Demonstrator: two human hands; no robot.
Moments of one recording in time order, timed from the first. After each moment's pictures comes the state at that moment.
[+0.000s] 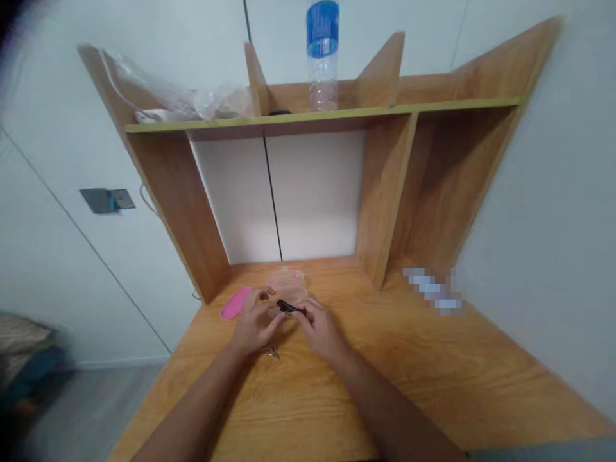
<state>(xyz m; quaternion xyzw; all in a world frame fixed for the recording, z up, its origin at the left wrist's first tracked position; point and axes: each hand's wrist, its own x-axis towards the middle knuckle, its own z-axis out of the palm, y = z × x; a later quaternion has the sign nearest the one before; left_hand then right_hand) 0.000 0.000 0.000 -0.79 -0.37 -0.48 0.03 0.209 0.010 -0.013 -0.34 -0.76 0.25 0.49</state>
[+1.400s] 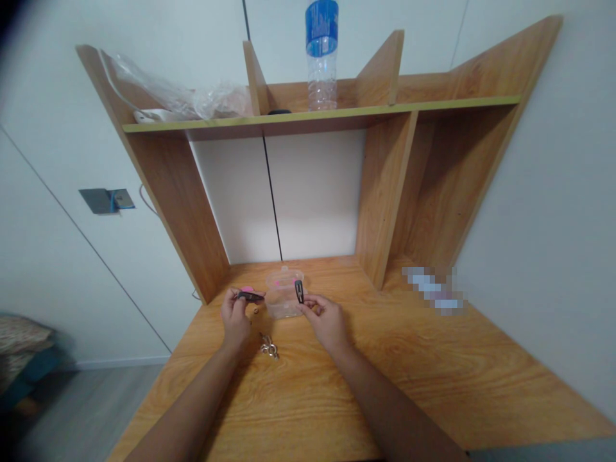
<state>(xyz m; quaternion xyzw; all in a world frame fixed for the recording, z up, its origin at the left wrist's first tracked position) -0.005 0.017 -0.008 -0.49 -0.40 -0.73 -0.26 0.214 0.022 -0.026 -0.45 -0.62 0.28 0.58</state>
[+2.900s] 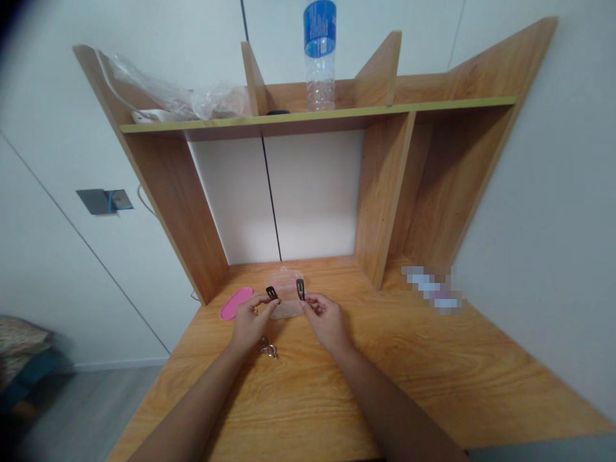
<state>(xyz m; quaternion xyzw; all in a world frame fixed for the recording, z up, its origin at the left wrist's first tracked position) 0.008 0.014 -0.009 -0.65 -0.45 -0.59 -0.19 0.211 0.021 -0.022 -0.41 -0.60 0.34 0.60</state>
